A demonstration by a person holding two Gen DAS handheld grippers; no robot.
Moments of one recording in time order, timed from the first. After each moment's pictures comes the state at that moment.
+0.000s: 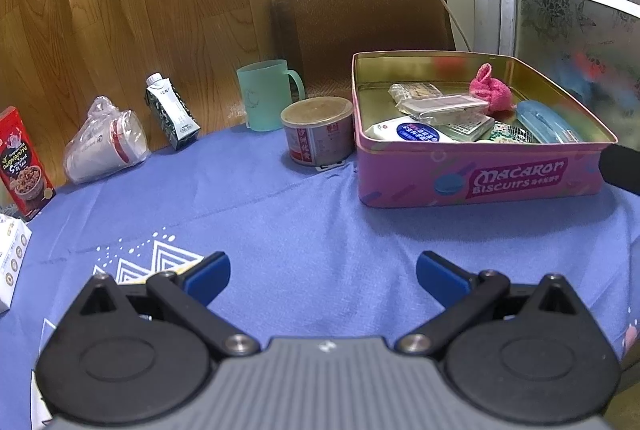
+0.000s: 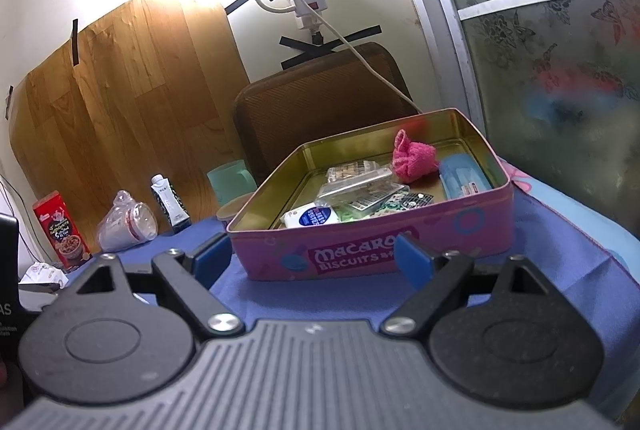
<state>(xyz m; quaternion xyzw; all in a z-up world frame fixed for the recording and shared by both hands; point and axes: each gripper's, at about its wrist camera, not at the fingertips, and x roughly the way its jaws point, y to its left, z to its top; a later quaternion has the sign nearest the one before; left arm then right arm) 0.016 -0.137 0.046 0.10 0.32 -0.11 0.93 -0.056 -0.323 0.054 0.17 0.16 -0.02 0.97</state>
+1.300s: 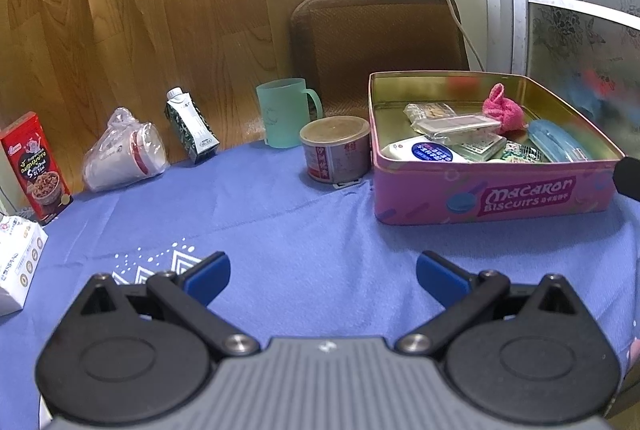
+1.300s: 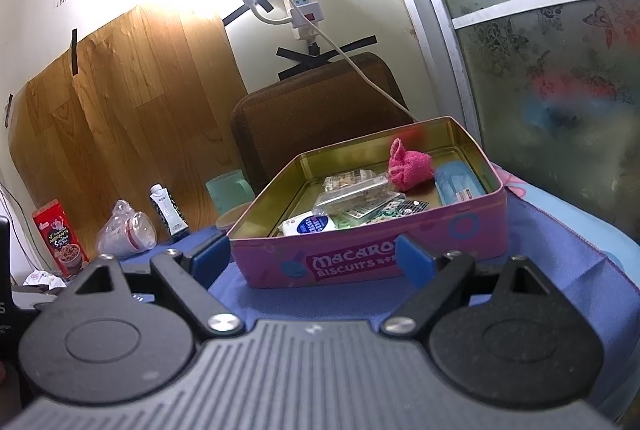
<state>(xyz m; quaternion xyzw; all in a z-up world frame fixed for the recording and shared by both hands) 0.008 -0.135 0.053 0.09 0.30 -0.09 0.95 -0.065 -0.320 0.057 0.17 0.14 -0.03 0.97</state>
